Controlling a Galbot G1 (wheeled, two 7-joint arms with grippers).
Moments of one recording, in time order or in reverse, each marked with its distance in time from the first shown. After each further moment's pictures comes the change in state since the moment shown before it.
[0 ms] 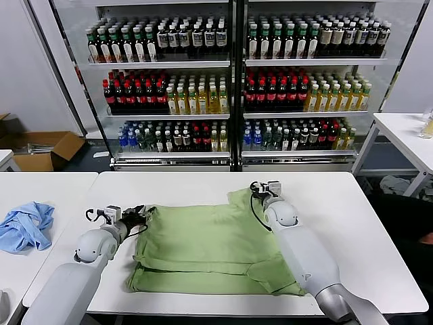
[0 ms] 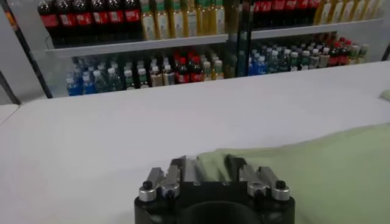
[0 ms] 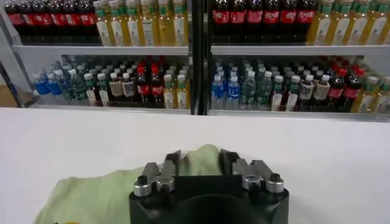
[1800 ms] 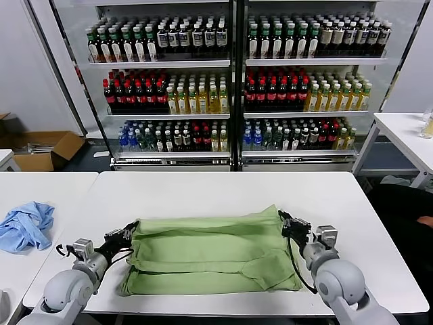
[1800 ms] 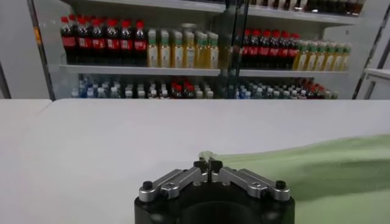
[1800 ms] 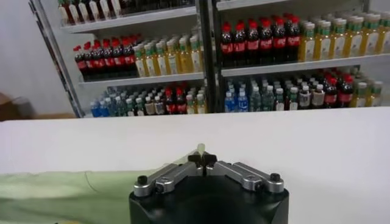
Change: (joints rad) left arm 0.417 0.084 -0.216 -0.335 -0.149 -0.202 -0.003; right arm -0.753 -0.330 0.304 1.057 0.178 -0.115 0.047
